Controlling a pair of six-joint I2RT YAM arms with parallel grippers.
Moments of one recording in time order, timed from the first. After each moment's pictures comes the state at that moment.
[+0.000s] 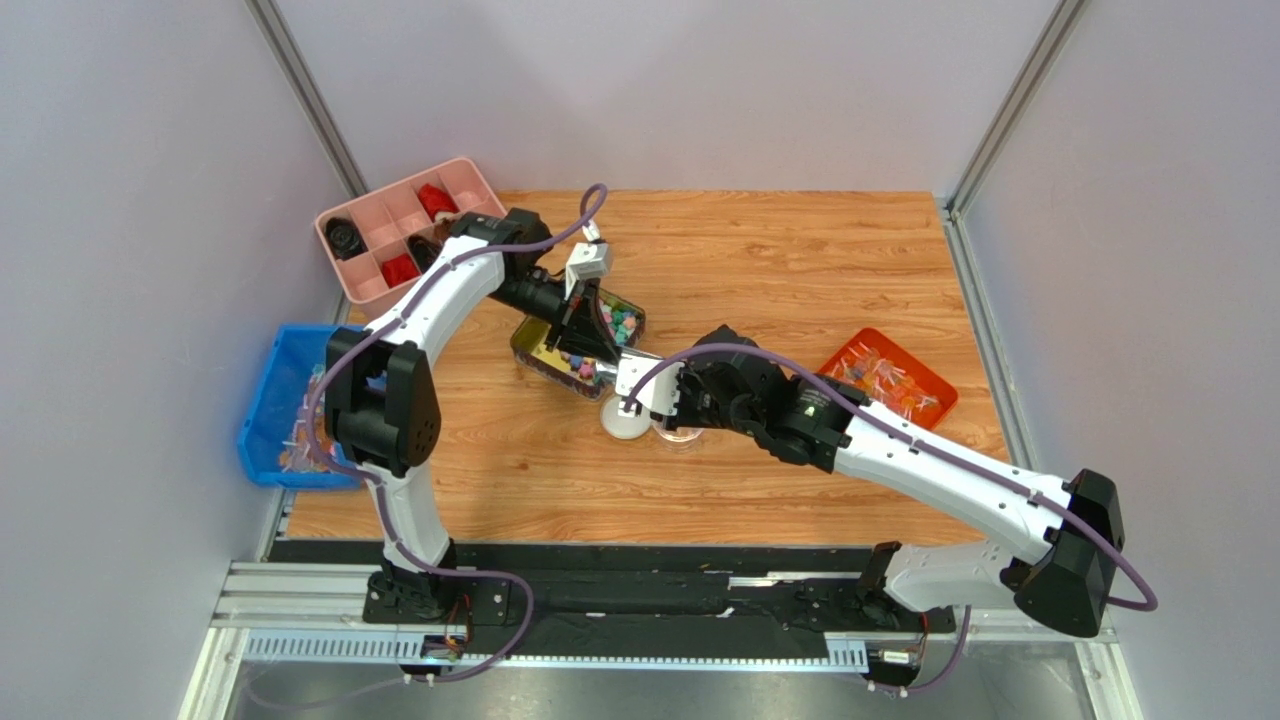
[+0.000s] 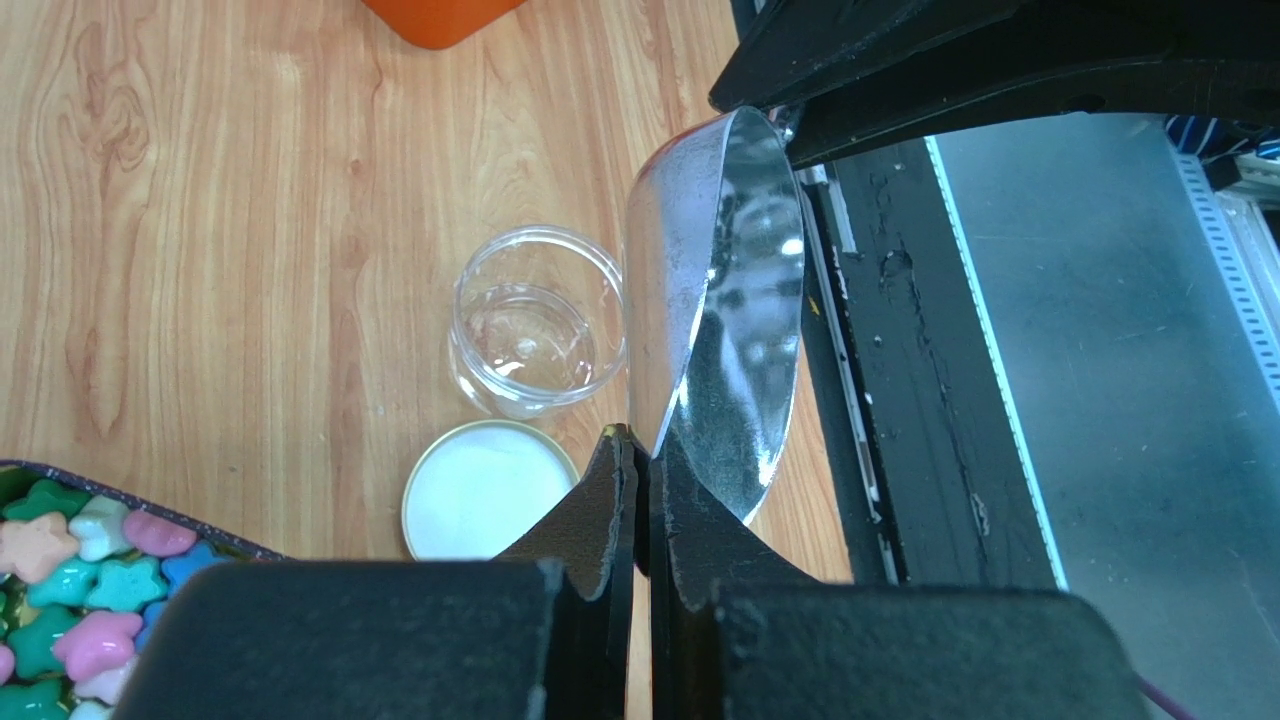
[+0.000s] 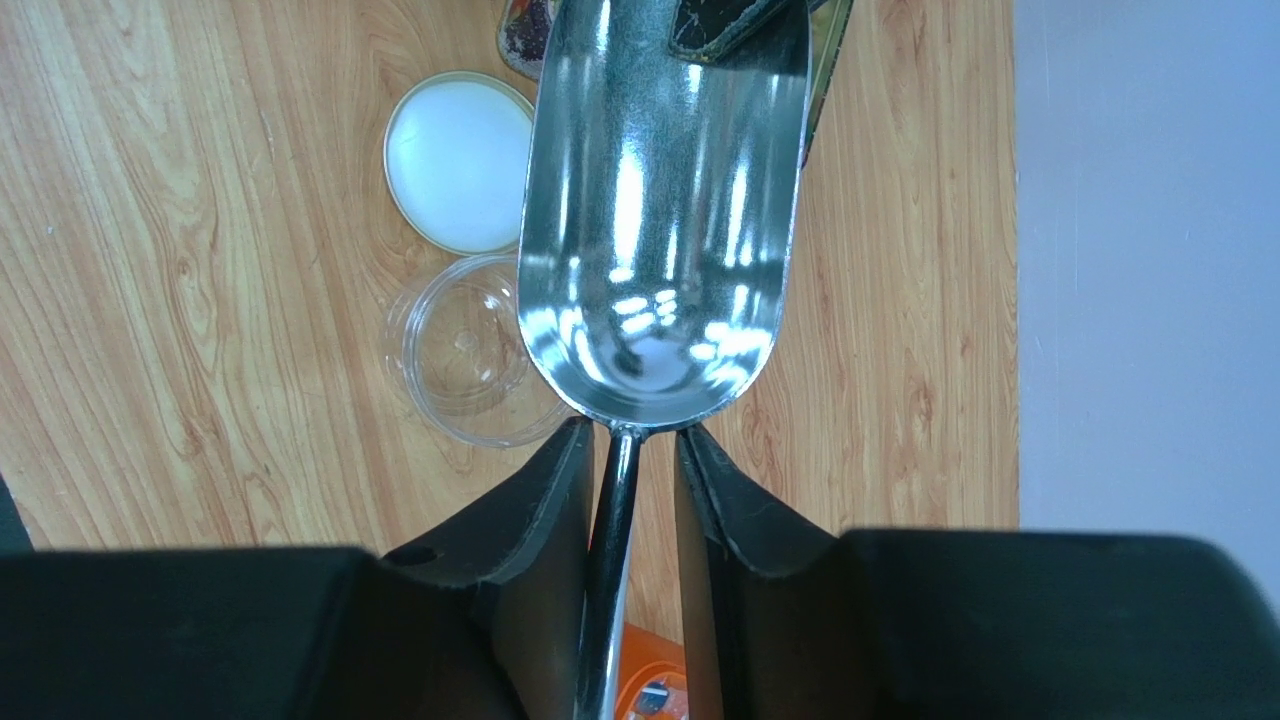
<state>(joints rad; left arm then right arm) -0.32 1.87 1.65 -1.32 1.24 1.16 1.00 1.24 1.09 -0.51 0.13 -0.67</state>
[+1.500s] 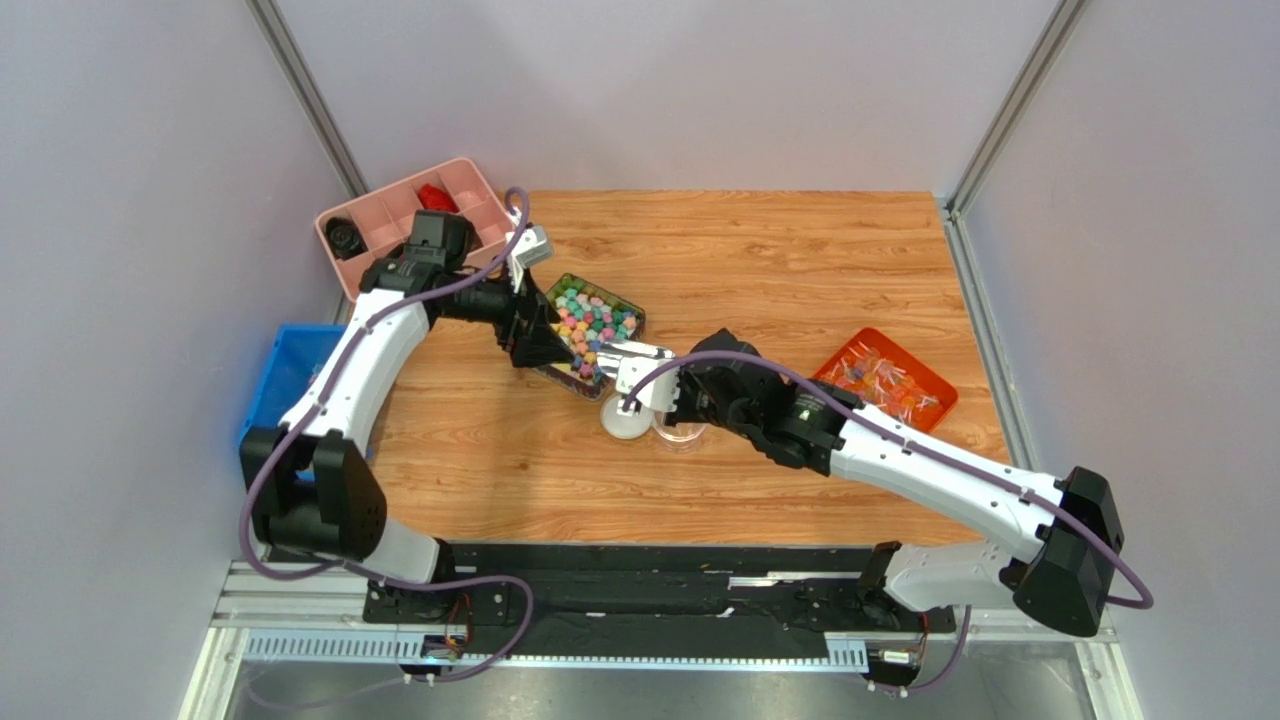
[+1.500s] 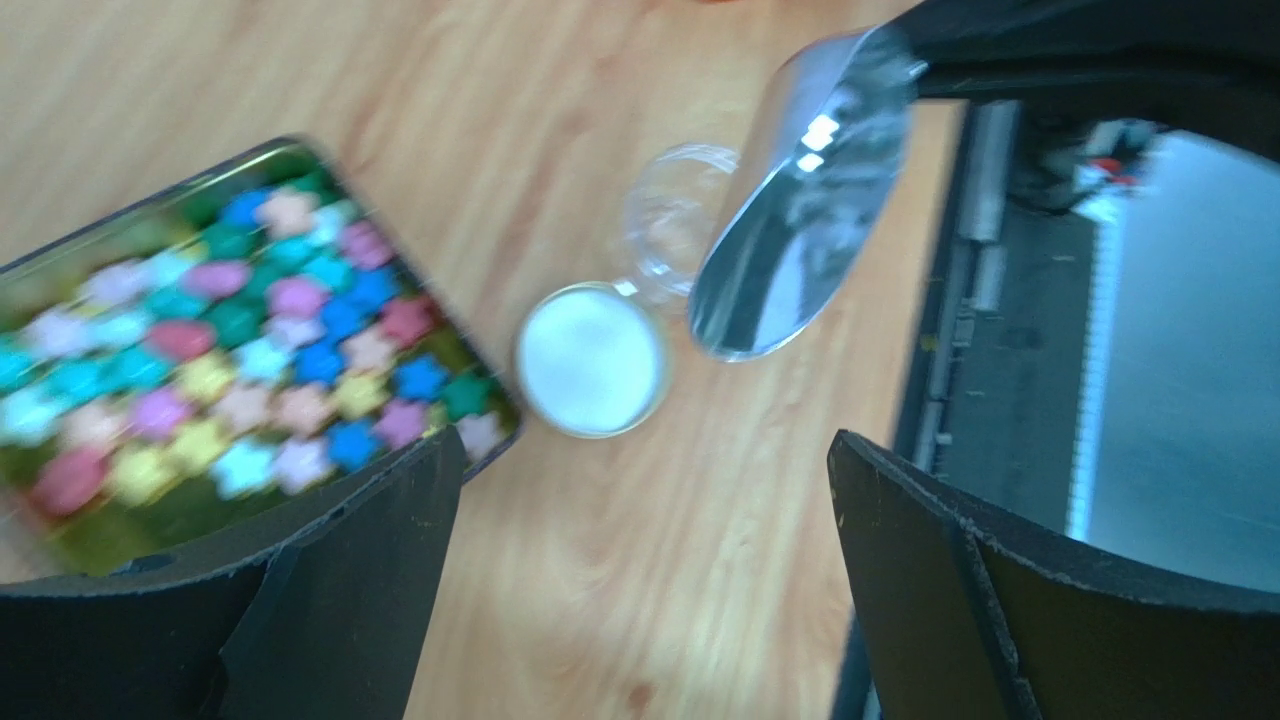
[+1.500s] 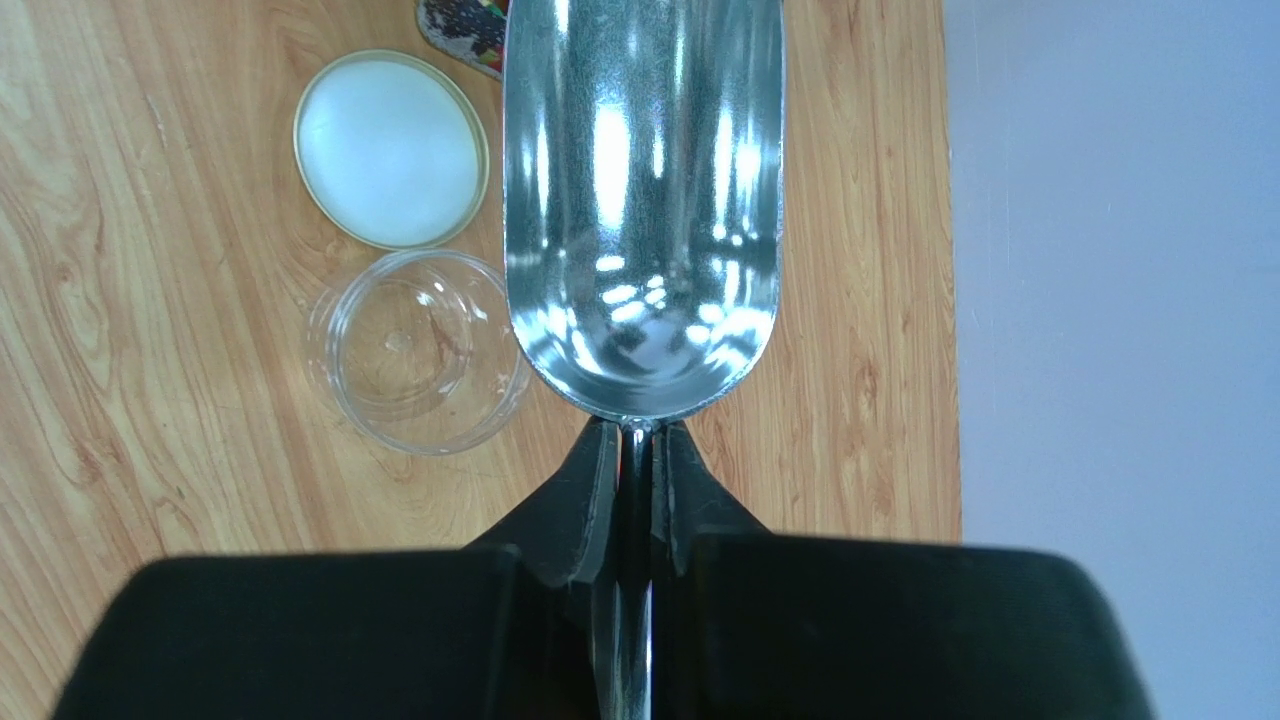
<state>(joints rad) -0.14 1.52 1.35 -0.89 1.07 0.63 1.01 1.25 1.04 -0.42 0.22 -0.71</state>
